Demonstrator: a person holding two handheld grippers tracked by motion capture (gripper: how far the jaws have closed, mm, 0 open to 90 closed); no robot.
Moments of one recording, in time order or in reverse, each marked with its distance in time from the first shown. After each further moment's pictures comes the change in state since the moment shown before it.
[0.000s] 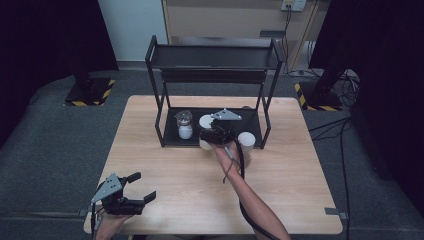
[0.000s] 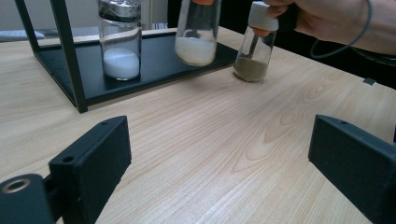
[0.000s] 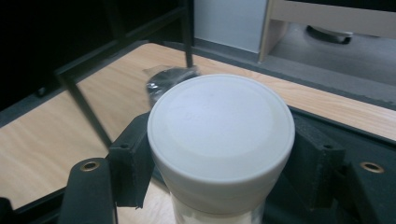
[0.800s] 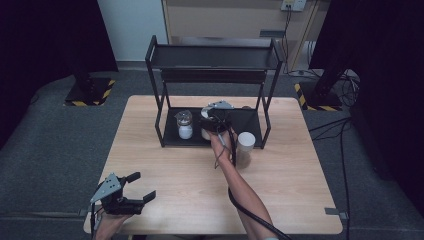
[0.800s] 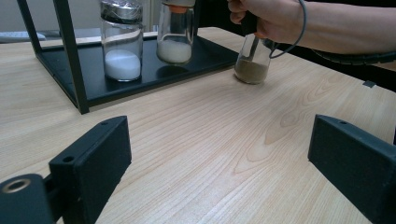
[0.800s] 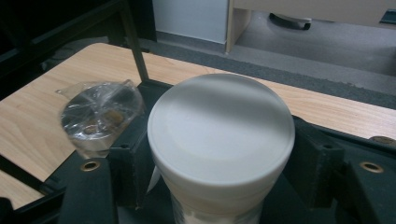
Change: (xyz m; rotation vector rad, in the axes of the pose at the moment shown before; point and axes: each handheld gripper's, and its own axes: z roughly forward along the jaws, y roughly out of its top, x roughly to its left) left arm 0.001 -0.001 -0.001 -0.009 0.002 -0.005; right arm 0.002 0.013 0.052 0.040 -0.141 0.046
